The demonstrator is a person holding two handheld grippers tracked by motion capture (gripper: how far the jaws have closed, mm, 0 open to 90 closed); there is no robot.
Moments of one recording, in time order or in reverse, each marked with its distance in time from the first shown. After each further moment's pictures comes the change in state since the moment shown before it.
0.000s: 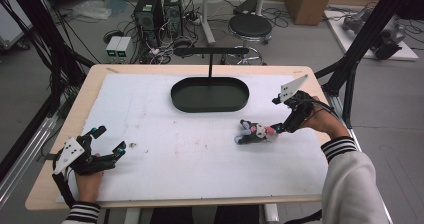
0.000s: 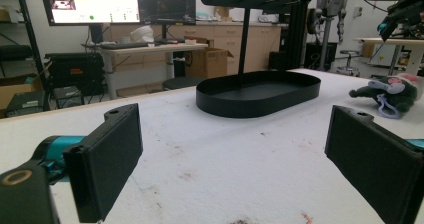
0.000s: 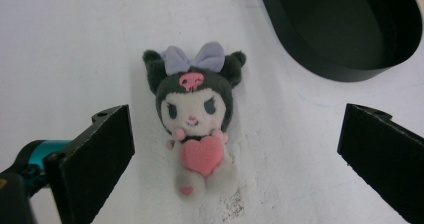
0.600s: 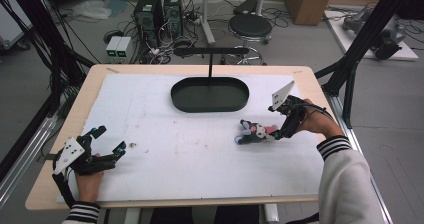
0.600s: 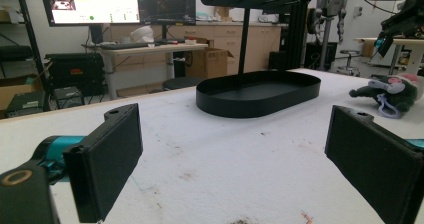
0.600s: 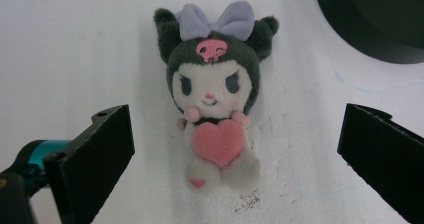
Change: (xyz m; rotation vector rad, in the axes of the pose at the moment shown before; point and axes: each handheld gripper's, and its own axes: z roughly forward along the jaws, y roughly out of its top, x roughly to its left) left arm 0.000 0.000 0.000 -0.001 0.001 0.002; right arm 0.001 -0.001 0.024 0.129 0.075 -0.056
